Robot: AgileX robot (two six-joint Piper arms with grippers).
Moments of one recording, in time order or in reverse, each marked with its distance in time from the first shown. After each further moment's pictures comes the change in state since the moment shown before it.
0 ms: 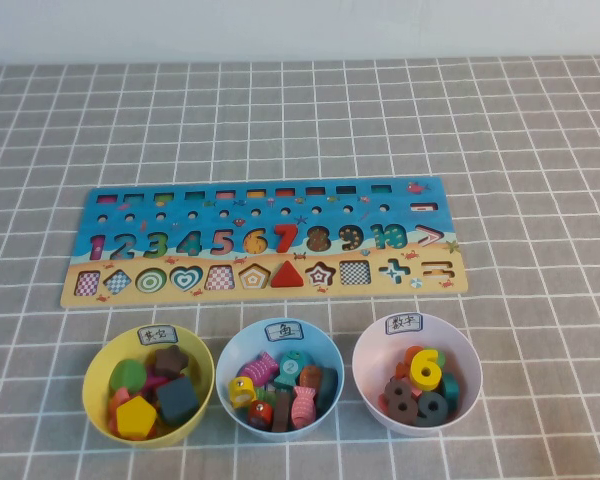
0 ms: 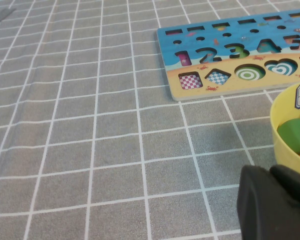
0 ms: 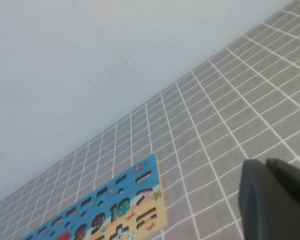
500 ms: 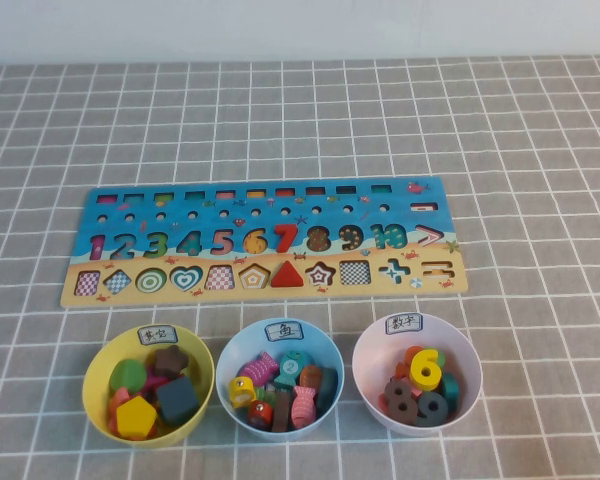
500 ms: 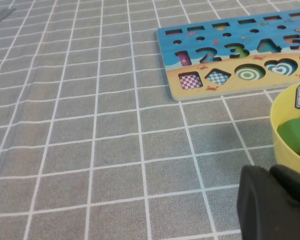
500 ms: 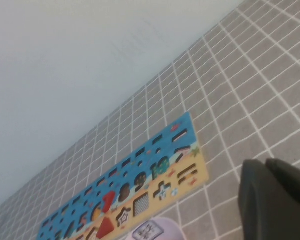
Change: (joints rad) right arm 0.000 0.000 -0.022 0.149 0.120 -0.015; left arm 0.000 0.000 0.000 0.000 0.000 0.000
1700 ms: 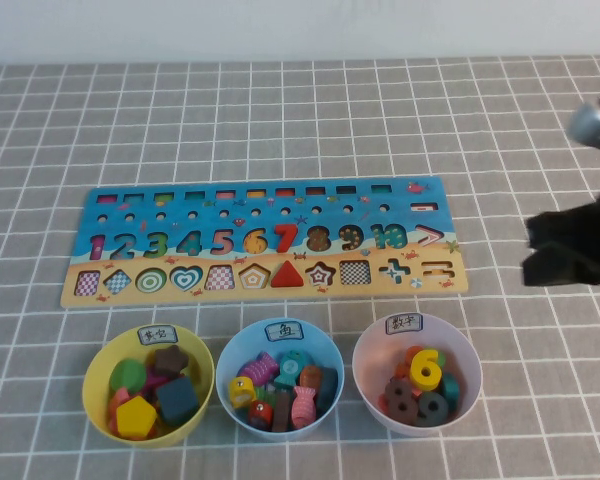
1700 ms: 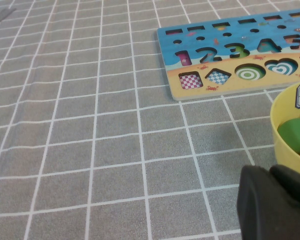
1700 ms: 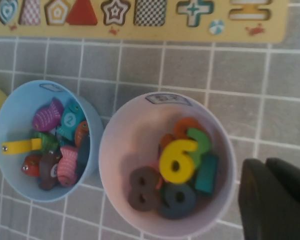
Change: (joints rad) right arm 0.241 1.357 -1.035 -0.308 0.642 -0.104; left arm 0.000 0.000 0.000 0.002 0.000 0.000
